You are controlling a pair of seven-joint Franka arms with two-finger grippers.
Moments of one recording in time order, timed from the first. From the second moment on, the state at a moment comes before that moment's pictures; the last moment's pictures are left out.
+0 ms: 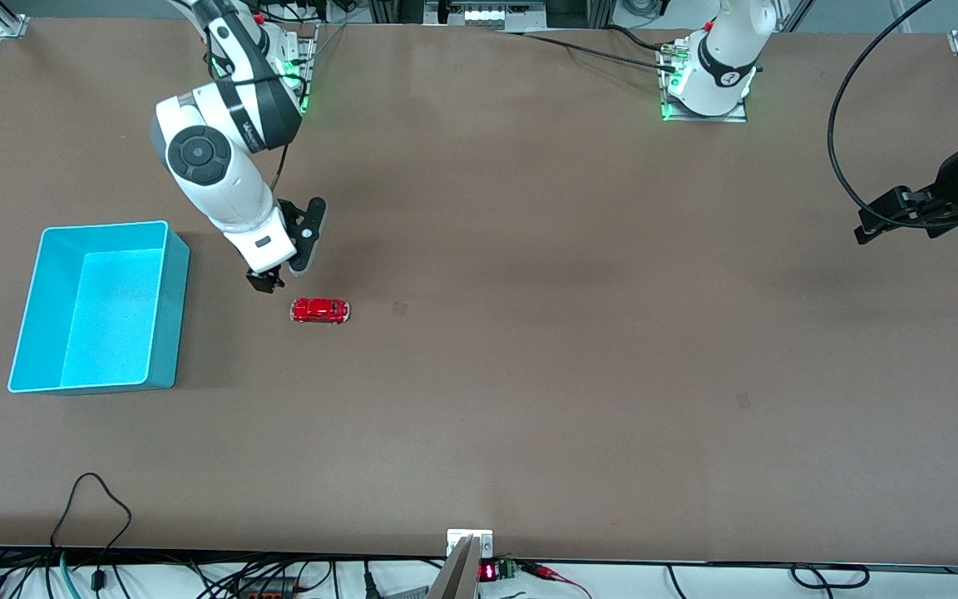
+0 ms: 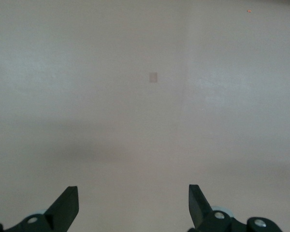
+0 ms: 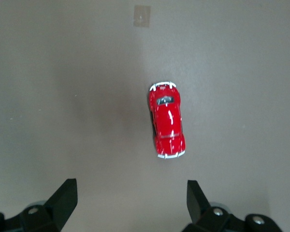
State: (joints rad) left arm 0.12 0.02 -0.10 -1.63 -0.01 1.67 -0.09; right arm -0.06 0.20 0.44 -2.13 -0.19 2.28 -0.92
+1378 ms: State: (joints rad) left arm 0.12 0.02 -0.11 -1.63 -0.06 1.67 -0.09; right arm -0.07 0.47 0.39 -2.15 -0.34 2.61 -0.94
